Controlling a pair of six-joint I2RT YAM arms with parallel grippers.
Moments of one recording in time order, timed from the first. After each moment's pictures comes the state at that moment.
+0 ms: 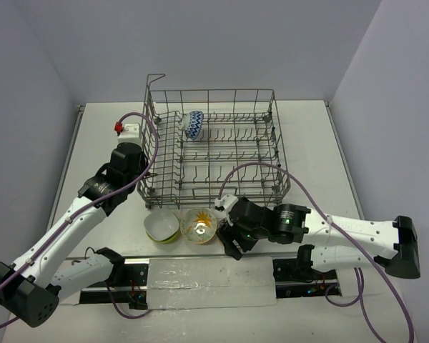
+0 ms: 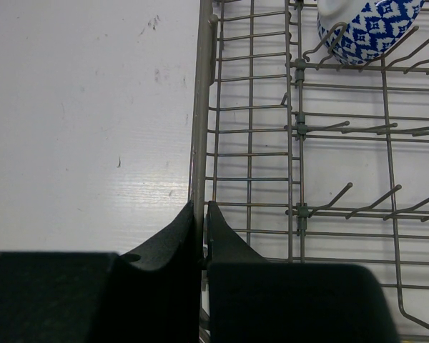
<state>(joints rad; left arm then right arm) -0.52 1.00 0.92 -0.47 -0.49 -0.30 1.24 0.99 0.82 -0.78 0.00 0.46</state>
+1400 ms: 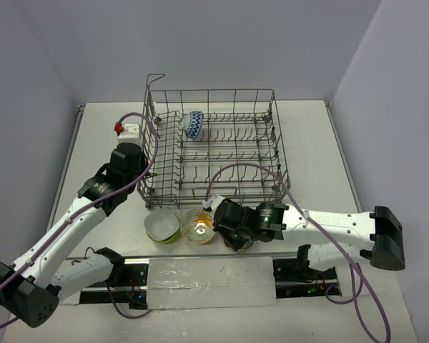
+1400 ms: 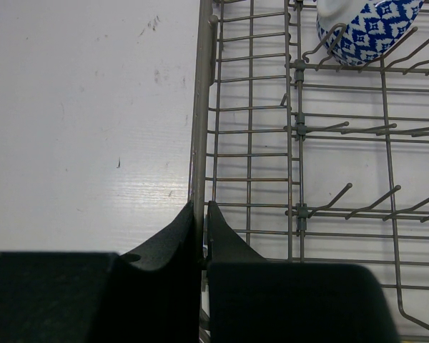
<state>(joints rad) -0.52 1.00 0.92 -0.47 -0.49 -0.30 1.28 1.21 0.87 -0.74 0.07 0.45</state>
